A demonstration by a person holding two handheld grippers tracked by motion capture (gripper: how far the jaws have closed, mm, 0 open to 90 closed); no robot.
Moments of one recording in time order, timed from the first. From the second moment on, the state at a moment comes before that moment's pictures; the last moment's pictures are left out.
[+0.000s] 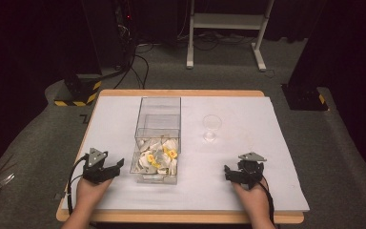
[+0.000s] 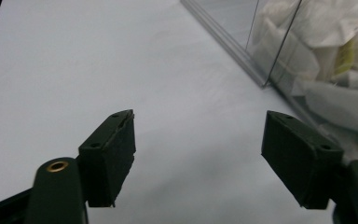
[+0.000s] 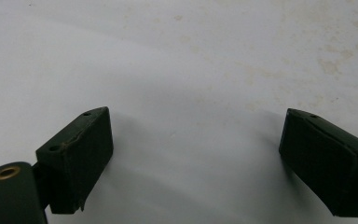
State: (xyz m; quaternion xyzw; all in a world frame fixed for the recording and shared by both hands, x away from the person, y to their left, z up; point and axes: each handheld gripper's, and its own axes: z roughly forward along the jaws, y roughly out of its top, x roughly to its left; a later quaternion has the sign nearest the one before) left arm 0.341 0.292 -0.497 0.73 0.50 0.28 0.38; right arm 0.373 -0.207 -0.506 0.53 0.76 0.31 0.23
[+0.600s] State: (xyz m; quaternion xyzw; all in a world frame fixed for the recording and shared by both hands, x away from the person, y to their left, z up) left arm 0.343 0.289 -0.506 0.75 0.50 0.25 0.37; right arm 0.375 -0.209 -0.502 0.53 0.76 0.31 0.21
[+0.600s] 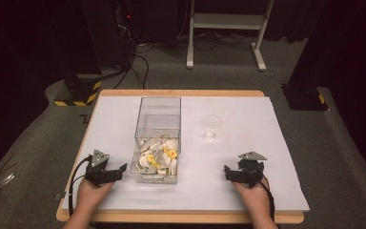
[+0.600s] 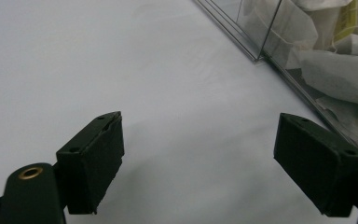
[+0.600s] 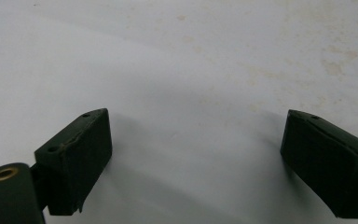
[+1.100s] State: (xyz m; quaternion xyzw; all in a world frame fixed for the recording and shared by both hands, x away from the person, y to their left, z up) left arm 0.343 0.288 -0.506 0.75 0.49 0.24 0.36; right arm 0.369 -0.209 -0.473 0.51 0.76 0.34 0.22
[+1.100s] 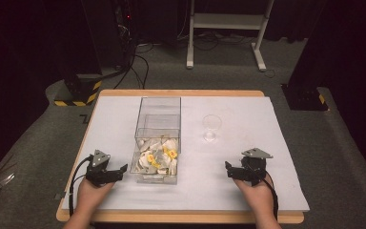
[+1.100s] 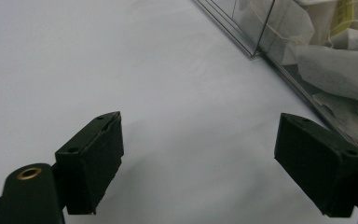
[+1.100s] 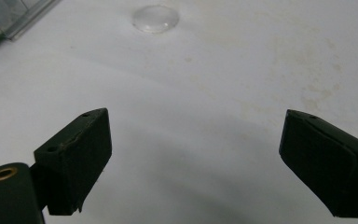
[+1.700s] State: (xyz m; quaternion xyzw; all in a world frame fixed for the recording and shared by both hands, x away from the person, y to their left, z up) left arm 0.342 0.289 -0.506 0.75 0.49 0.24 0.37; right arm 0.364 -0.181 -0.443 0.47 0.77 0.37 0.24
